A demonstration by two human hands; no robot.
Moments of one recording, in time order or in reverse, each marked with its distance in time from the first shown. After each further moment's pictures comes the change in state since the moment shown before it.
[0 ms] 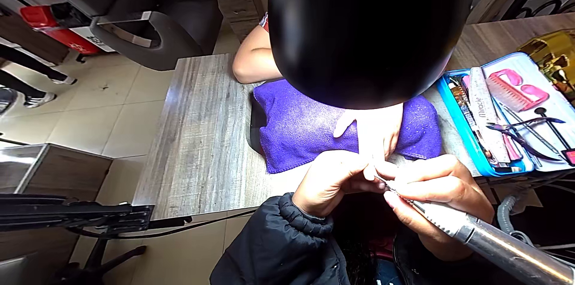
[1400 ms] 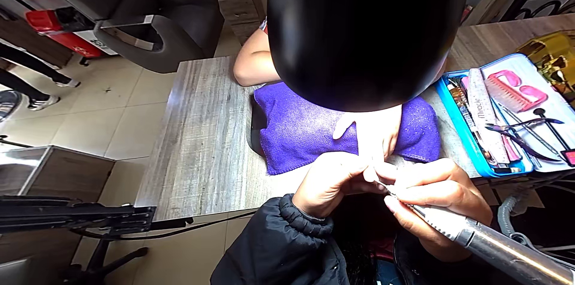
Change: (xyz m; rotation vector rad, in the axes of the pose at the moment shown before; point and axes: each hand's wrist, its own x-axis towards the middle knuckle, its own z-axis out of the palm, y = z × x) left_hand 0.000 0.000 -0.002 0.000 -0.029 -0.002; right_hand -0.003 0.003 -0.003 0.018 -0.020 -0.020
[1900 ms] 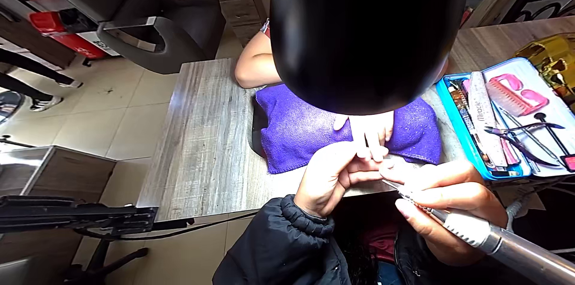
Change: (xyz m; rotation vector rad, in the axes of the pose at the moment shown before) left_hand 0.006 0.000 0.003 -0.036 0.189 0.036; right_hand 0.003 -0.005 -0.004 0.056 0.040 0.013
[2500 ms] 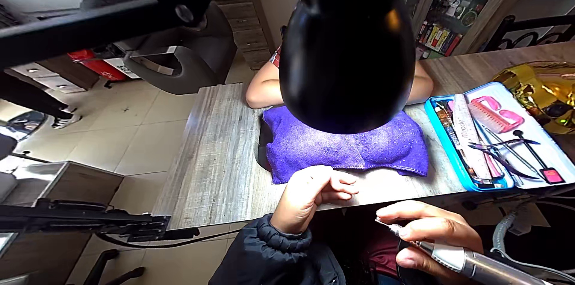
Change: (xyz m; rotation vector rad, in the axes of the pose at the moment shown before) left_hand -0.027 0.020 -0.014 0.376 0.005 0.116; right_hand -0.024 0.000 -0.020 0.195 -0.230 0.046
